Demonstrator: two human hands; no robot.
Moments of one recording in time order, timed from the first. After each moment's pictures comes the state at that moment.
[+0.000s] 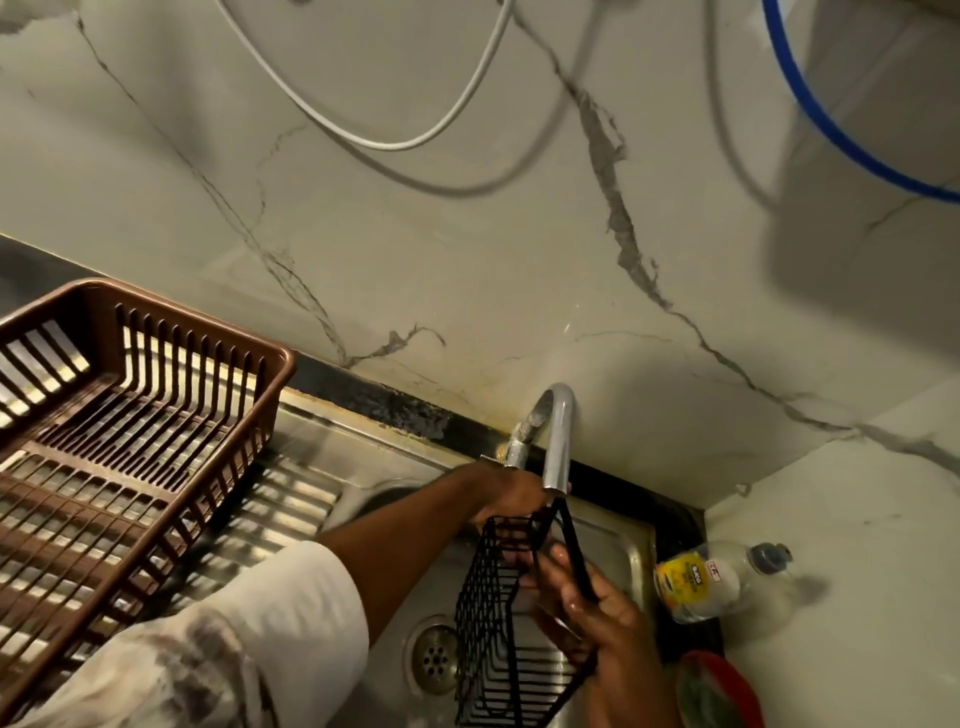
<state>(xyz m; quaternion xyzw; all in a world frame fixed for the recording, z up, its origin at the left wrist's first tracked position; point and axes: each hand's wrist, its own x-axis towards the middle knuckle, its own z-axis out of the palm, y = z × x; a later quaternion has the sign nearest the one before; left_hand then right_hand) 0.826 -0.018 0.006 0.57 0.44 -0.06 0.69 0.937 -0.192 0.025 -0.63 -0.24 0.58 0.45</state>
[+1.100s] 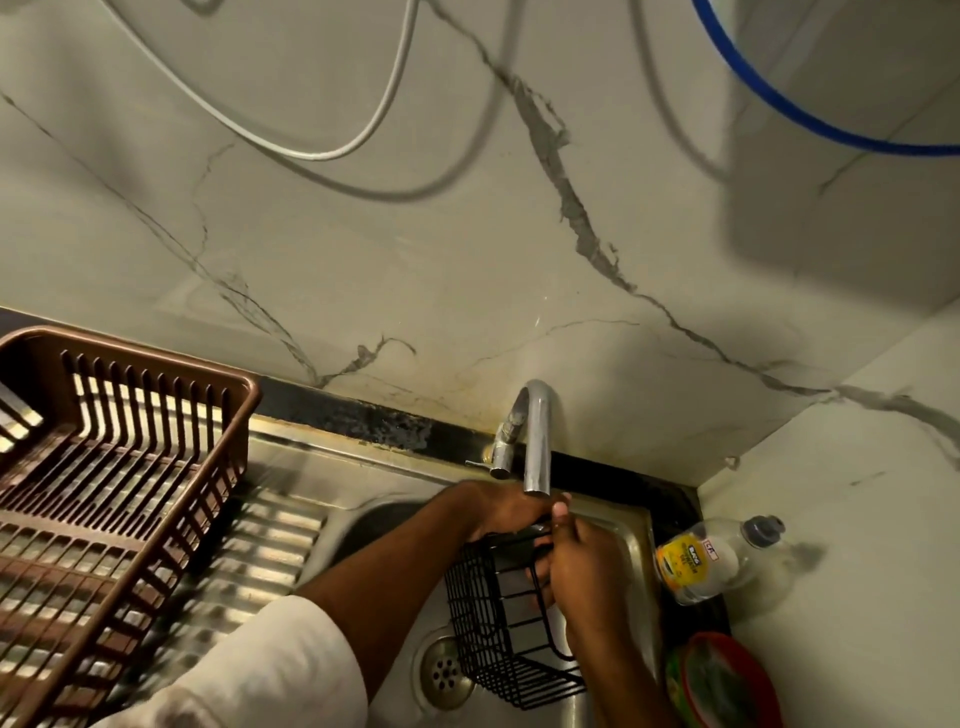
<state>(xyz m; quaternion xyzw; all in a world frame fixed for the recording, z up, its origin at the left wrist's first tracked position) 0.841 -0.021 -0.012 0.60 0.39 -0.06 0.69 0.925 -0.126 0.000 -0.82 -0.34 0.30 0.33</state>
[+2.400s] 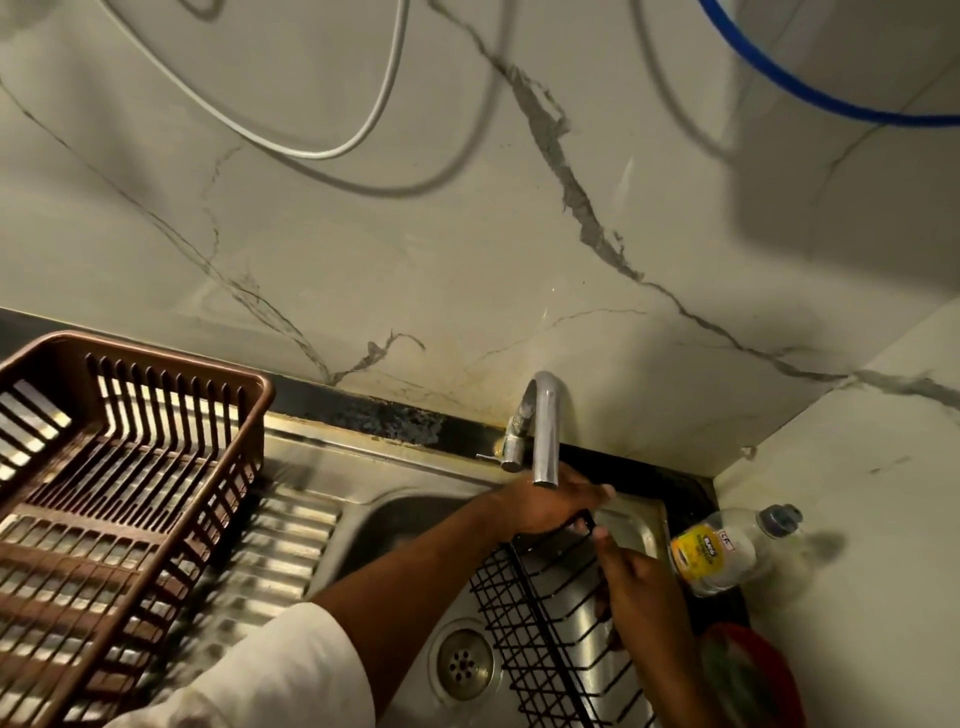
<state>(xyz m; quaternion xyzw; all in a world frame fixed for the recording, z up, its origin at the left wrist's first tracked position) 0.857 -0.040 -0.003 0.66 0.34 0.14 0.65 0.970 -0.170 0.002 -0.81 -0.38 0.34 0.31</state>
